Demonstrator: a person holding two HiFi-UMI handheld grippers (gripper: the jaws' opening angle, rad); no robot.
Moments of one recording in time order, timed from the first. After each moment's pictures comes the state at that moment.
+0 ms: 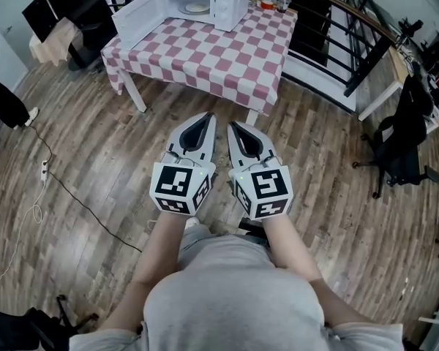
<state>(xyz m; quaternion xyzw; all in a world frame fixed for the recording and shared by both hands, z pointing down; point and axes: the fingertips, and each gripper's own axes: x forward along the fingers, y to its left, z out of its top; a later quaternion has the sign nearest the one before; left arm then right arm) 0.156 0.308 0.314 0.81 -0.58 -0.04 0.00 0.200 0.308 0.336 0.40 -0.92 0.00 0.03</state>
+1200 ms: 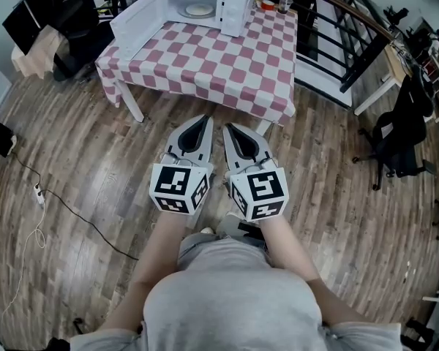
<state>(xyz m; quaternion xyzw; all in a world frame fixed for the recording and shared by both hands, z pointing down) 0.023 0.233 0.329 0.83 -0.55 -0.05 0.04 0.065 0.242 0.341 0.44 -0.90 0.00 0.04</state>
